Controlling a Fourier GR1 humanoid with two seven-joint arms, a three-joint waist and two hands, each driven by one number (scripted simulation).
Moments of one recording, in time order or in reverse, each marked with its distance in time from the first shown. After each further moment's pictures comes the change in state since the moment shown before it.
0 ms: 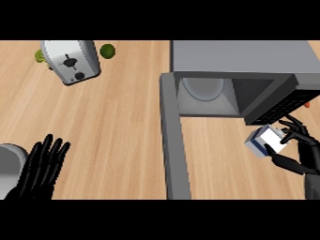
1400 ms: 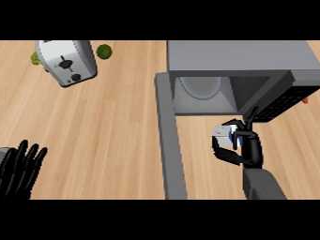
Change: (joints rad) left arm 0.046 0.040 0.143 0.039 0.087 -0.105 -0.029; right arm 0.031 0.332 0.150 -0.243 -0.051 -0.281 0.101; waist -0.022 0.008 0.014
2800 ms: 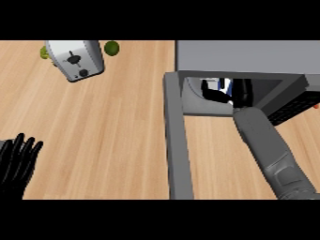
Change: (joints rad) left arm -0.087 -0.008 0.121 0.140 0.032 -0.140 -0.005; right arm -0.496 -0.101 0.117 0.236 0.132 -0.412 0.440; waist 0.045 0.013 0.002
